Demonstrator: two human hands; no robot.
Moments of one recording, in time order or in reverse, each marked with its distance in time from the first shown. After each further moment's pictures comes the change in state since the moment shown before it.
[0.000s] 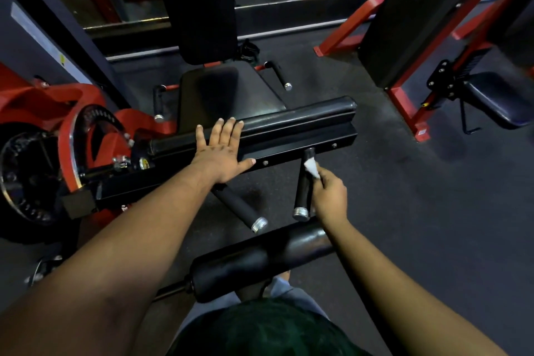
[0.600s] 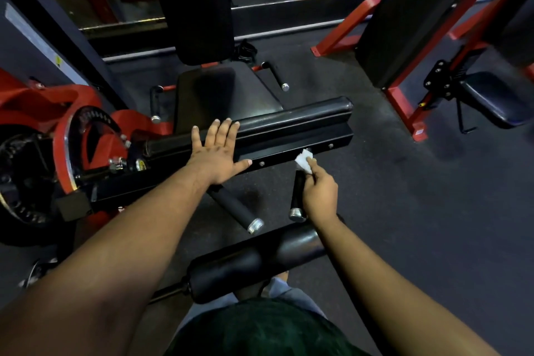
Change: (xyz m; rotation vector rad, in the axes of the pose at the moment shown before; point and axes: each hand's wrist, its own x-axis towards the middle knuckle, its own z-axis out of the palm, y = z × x) left_hand 0.001 0.000 0.001 -0.003 -0.001 -0.002; right_hand 0.001 -0.008 0.012 0.026 0.033 -0.040
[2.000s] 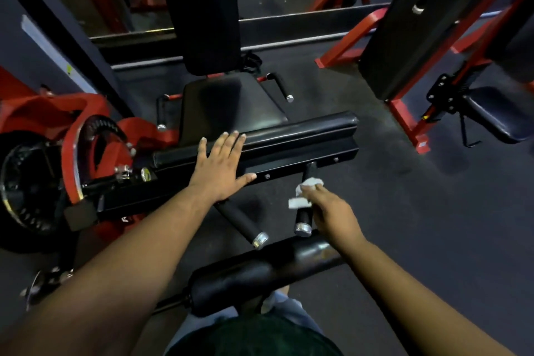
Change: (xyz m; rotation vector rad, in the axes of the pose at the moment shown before) left_hand -0.005 -0.012 0.015 0.057 0.269 0.071; right_hand -0.007 0.010 -0.041 -0.362 -0.320 -0.538
